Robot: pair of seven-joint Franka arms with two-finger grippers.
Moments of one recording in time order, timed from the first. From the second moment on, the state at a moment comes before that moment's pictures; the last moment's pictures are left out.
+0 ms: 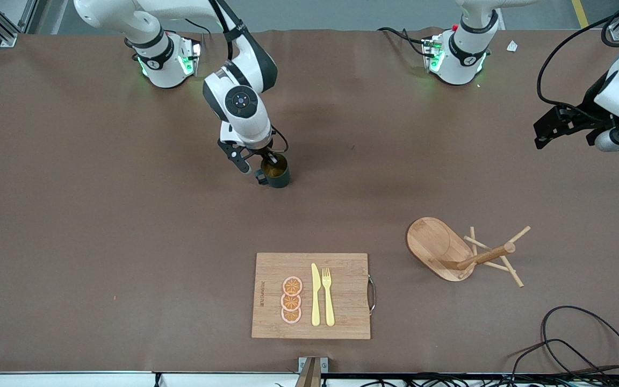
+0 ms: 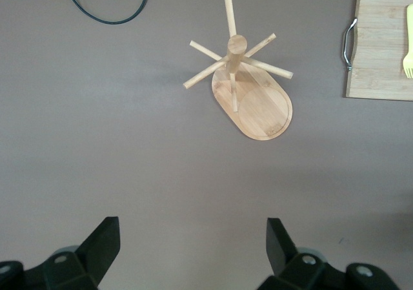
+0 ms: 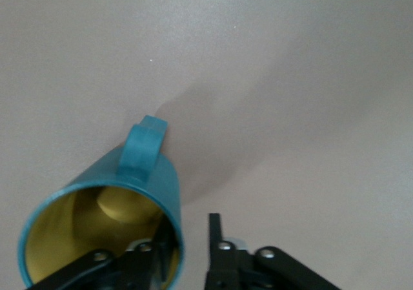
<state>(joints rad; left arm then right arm) 0.05 -0.01 -0.19 -1.54 0.05 1.58 -0.18 0.85 0.32 -0.10 -2.13 0.16 2.37 1.49</state>
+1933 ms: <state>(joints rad) 0.05 -0.04 -0.20 -1.54 0.00 1.47 -0.26 0.10 0.12 -0.21 -2.32 0.06 2.40 1.11</state>
